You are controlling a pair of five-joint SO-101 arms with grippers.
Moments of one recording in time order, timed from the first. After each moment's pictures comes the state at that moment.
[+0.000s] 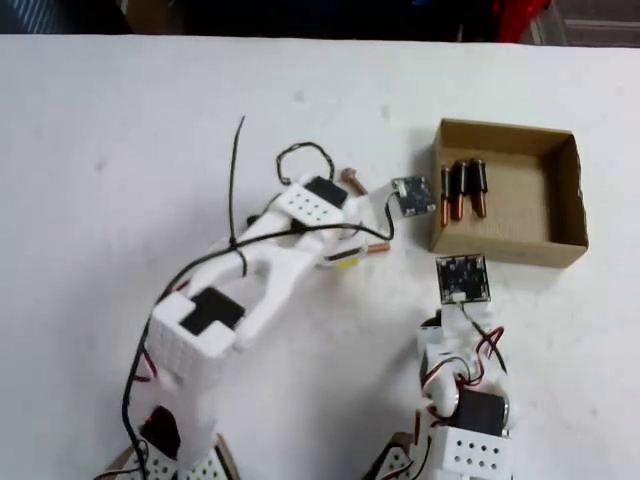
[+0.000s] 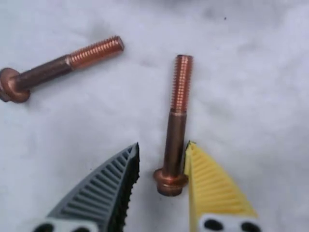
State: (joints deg) left arm 27.6 31.5 -5.1 60.1 -38.0; right arm 7.4 -102.5 96.4 66.7 17.3
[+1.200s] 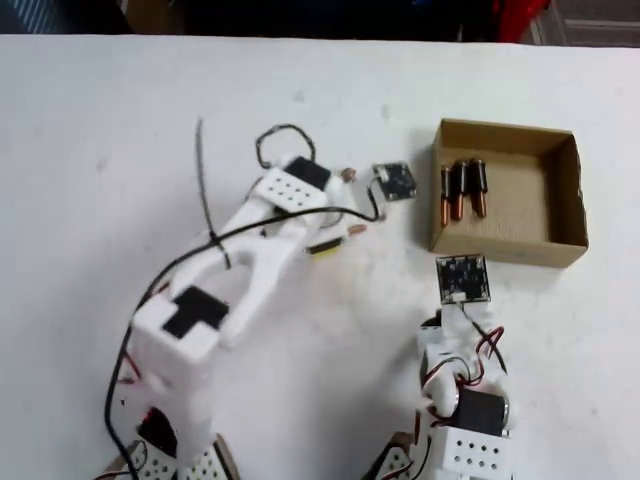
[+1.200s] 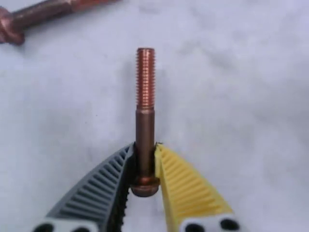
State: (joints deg) left arm 23.8 24.8 -6.7 73.0 -38.1; right arm 7.4 -102.5 96.4 66.7 17.3
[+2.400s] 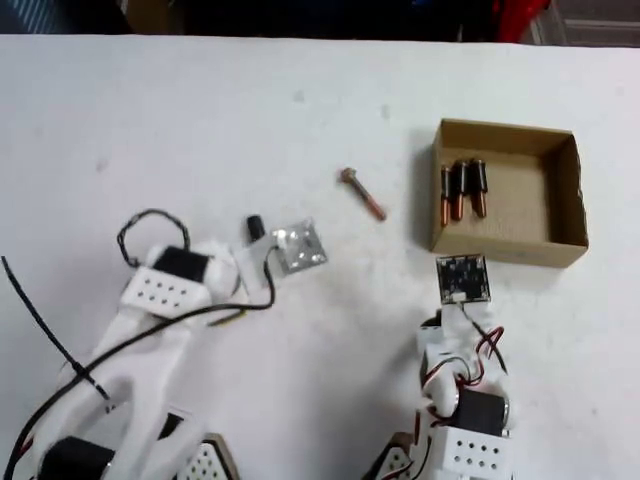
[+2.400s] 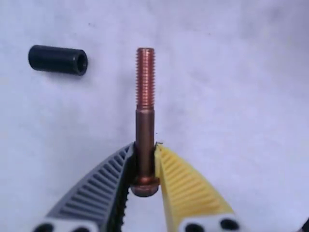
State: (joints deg) left arm 9.1 -29.2 53.8 61.5 -48.4; right arm 7.4 -102.5 96.4 66.7 17.3
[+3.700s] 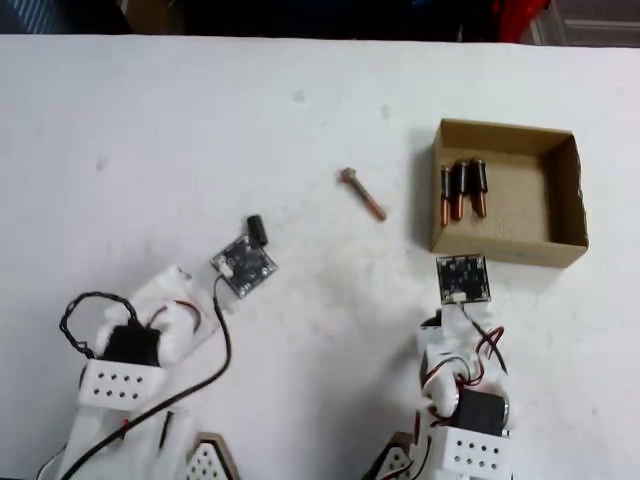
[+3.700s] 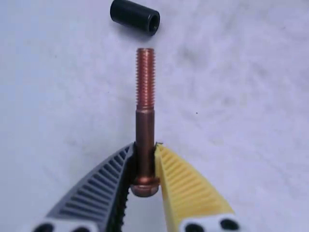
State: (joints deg) left arm -0.6 -62.5 76.1 55.3 -43.3; right arm 7.4 -102.5 96.4 66.7 17.3
